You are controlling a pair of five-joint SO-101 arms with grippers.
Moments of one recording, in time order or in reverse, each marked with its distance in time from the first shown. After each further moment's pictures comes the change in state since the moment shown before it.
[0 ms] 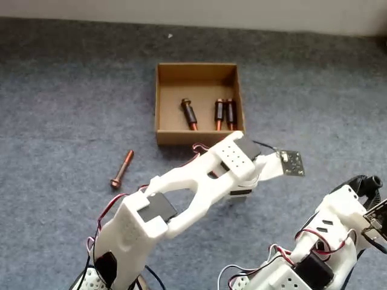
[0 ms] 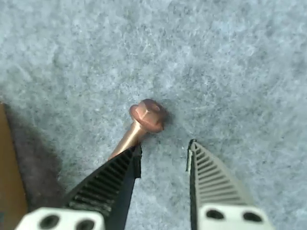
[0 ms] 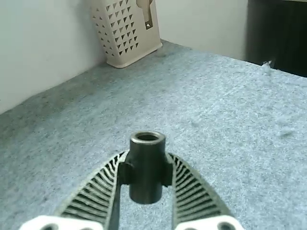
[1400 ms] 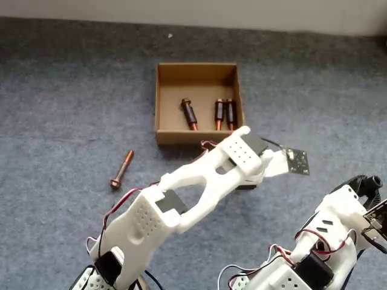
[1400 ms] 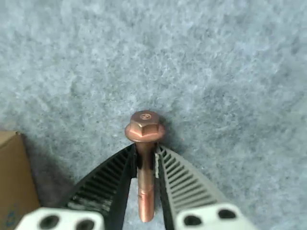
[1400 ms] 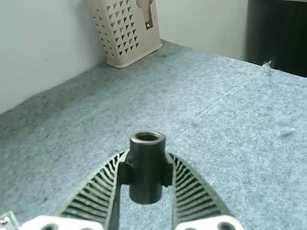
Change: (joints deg) left arm 0.0 10.3 -15.0 4.5 -4.1; right arm 0.0 0.0 0.0 0.0 0.0
